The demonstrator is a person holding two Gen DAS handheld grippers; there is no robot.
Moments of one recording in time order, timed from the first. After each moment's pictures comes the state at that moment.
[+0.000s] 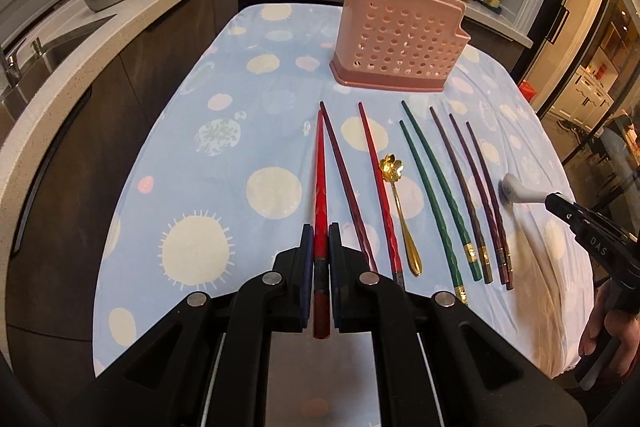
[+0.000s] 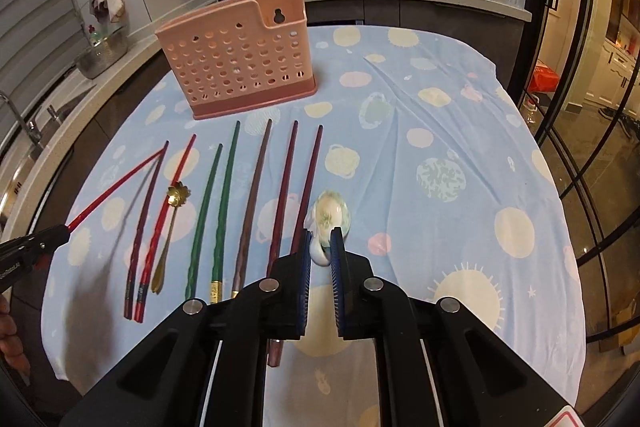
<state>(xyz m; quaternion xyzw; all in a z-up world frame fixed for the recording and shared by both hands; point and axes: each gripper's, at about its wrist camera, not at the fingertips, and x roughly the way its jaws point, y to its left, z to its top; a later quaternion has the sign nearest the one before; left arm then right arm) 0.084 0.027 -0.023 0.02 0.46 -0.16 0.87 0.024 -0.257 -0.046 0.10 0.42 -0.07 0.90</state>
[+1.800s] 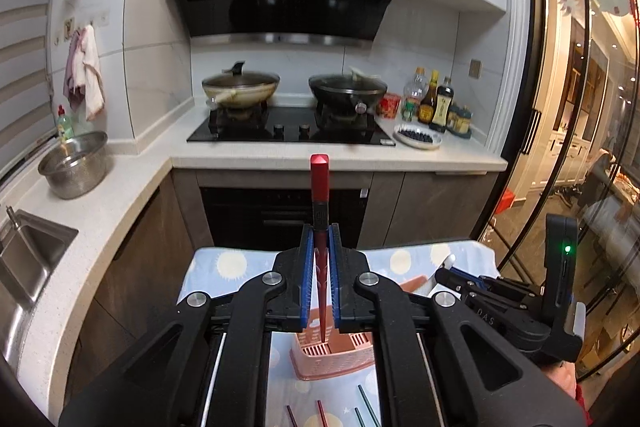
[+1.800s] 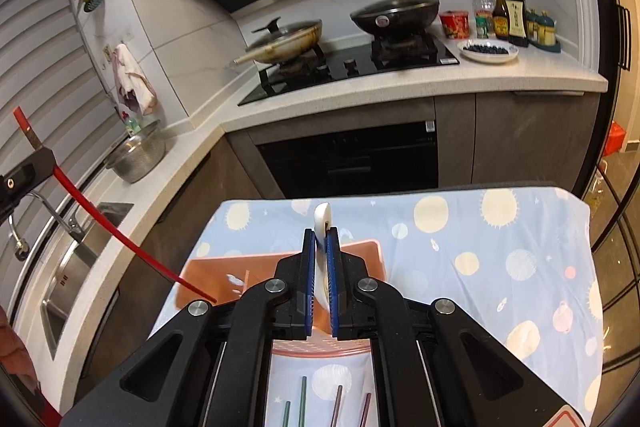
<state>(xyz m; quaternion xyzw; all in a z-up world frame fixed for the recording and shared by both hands) 0.263 -0.065 0.171 0.02 0.26 -0.21 0.94 0.264 -0.297 0.064 0.16 0.33 0.02 0.93</state>
